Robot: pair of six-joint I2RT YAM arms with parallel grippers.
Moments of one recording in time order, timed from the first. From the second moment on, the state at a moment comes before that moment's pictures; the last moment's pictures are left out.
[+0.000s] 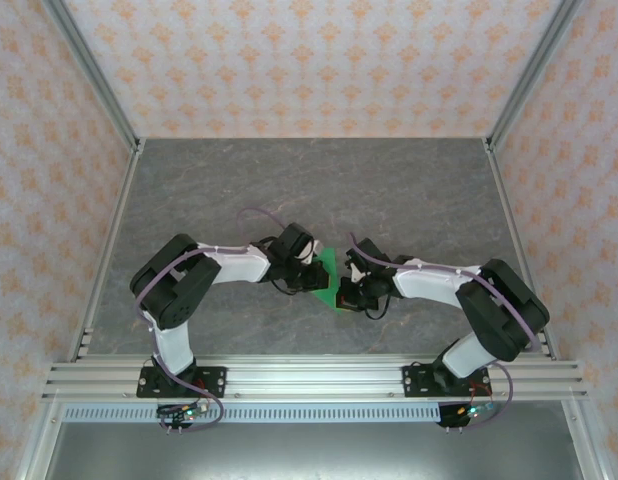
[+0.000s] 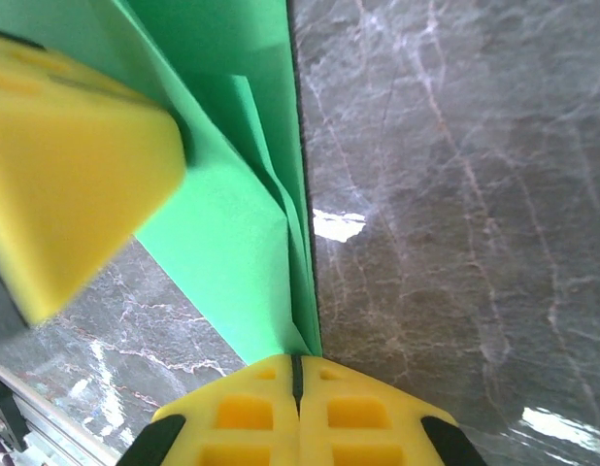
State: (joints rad) left arm -0.66 1.84 0.92 -0.10 0.48 -0.77; right arm 0.68 1.54 0.67 -0.36 -0.41 0.77
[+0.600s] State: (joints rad) left arm -0.54 1.85 0.98 -0.17 0.47 -0.69; right arm 0.68 1.54 0.67 -0.36 -0.41 0.77
